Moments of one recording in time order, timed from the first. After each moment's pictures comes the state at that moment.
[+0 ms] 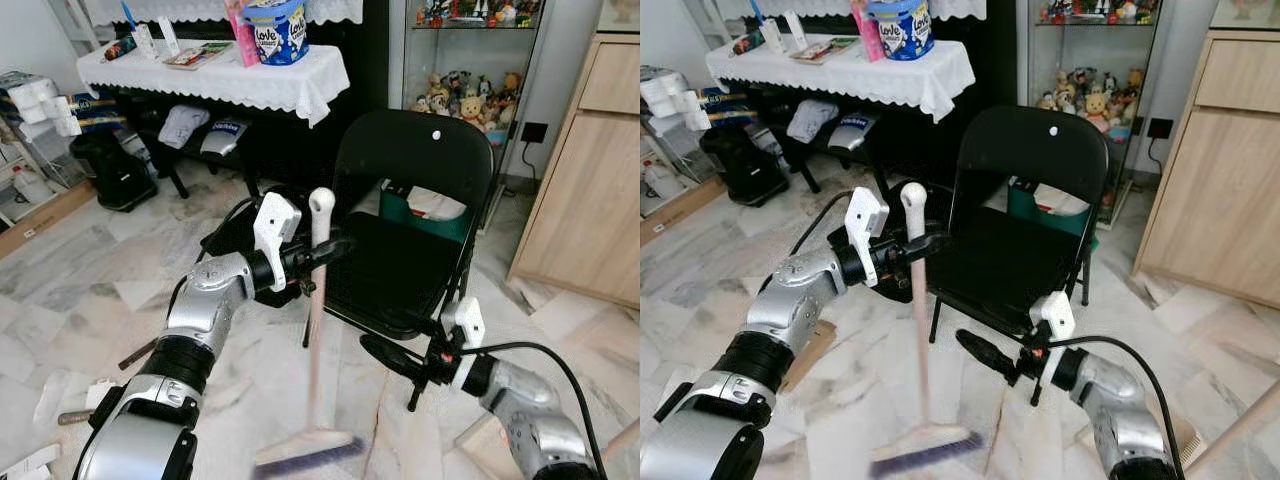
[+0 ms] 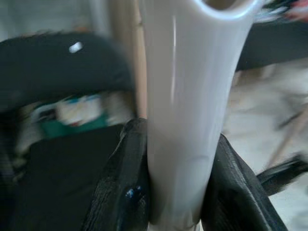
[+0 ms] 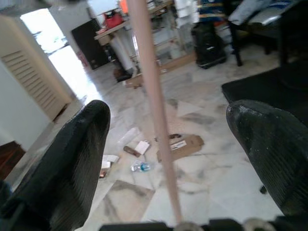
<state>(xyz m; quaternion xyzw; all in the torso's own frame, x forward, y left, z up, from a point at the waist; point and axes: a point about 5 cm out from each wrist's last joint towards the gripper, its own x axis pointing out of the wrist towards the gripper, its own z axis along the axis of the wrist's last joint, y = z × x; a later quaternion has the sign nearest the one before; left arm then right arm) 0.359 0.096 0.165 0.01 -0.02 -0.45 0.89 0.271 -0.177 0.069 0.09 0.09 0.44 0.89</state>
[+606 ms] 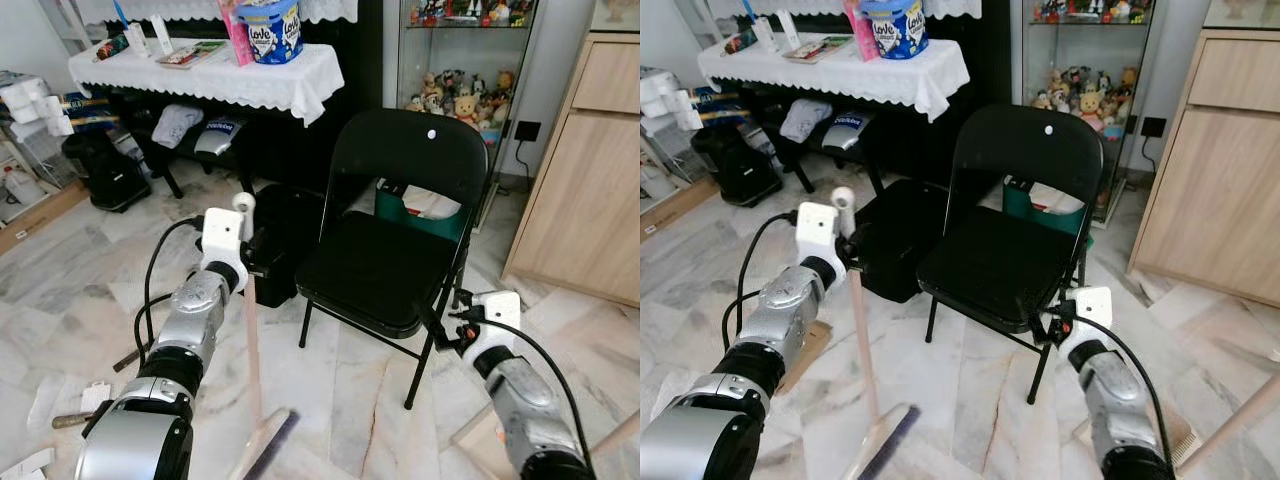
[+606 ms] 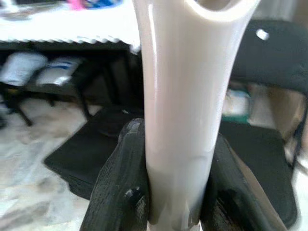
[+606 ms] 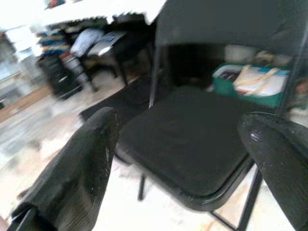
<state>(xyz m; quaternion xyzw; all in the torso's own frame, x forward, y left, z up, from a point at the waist) 0.374 0.153 0.134 0.00 -0.03 -0.09 1.00 0.304 -0.214 0.058 0.03 0.06 0.08 0.99</state>
